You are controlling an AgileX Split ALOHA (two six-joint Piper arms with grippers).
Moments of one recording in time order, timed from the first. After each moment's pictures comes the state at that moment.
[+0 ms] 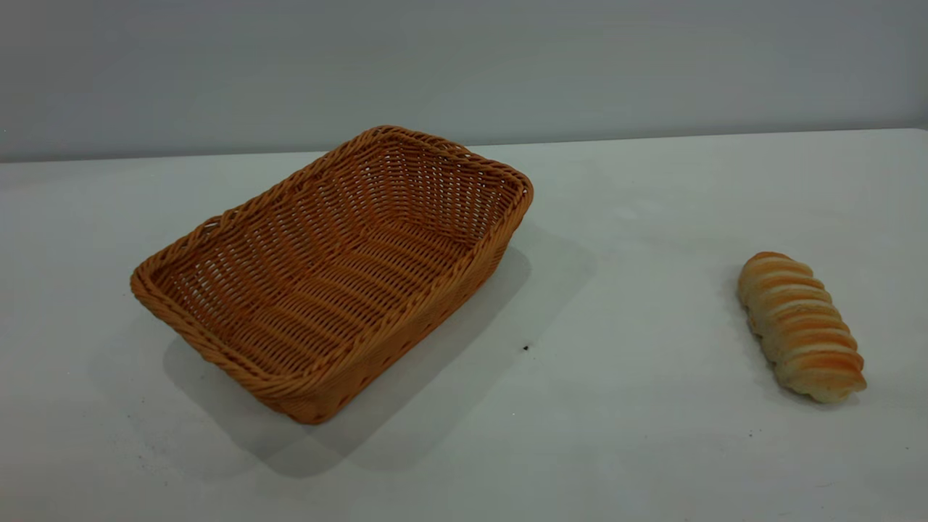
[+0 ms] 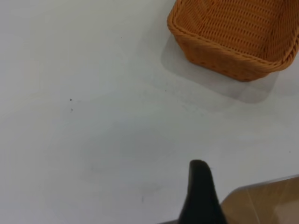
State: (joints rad) left arm -0.07 -0.02 -0.49 -0.06 1.14 0.08; right arm 0.15 -0.02 -0.48 -0.09 1.14 0.06
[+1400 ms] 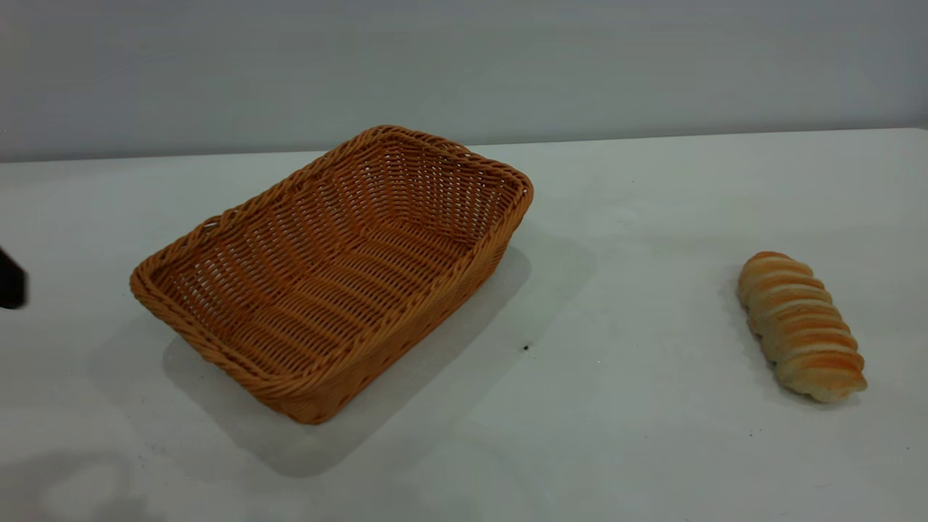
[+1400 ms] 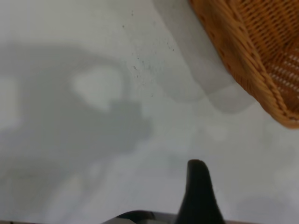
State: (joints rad) left arm -0.07 1.23 -0.53 -0.36 0.45 -0.20; right arm 0.18 0.63 -0.71 -0.35 0.90 0.20
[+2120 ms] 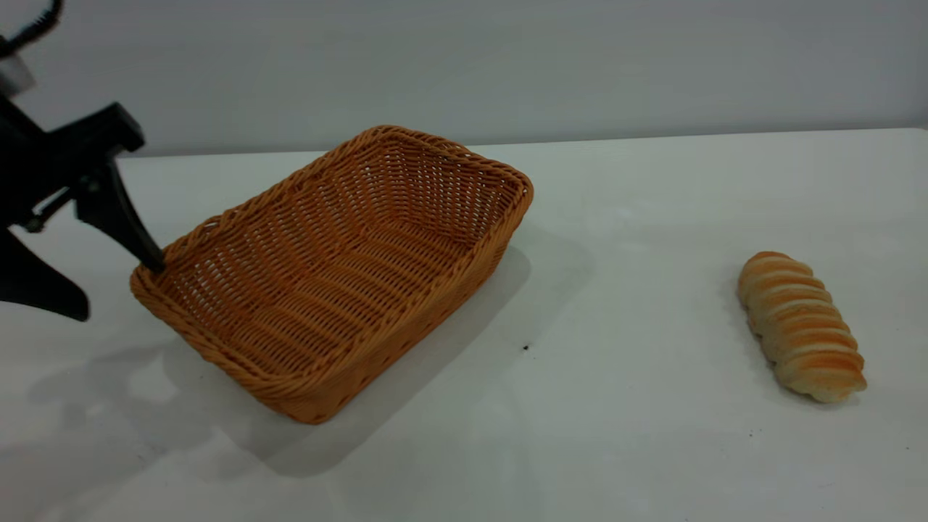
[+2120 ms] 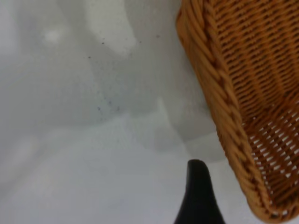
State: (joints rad) left arm -0.07 1.70 -0.84 -0.48 0.45 -0.20; right arm 0.18 0.64 -0.71 -0.32 0.80 0.22
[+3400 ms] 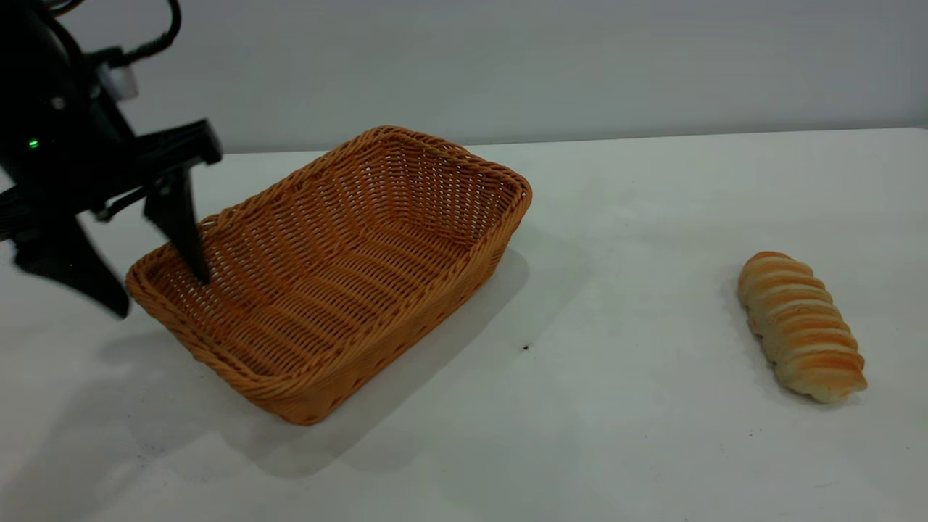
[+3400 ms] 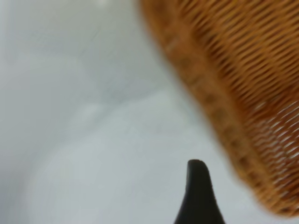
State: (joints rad) left arm -0.17 1.84 -1.05 -0.24 0.69 -0.39; right arm 0.18 0.65 -0.71 -0.29 0.79 0.22
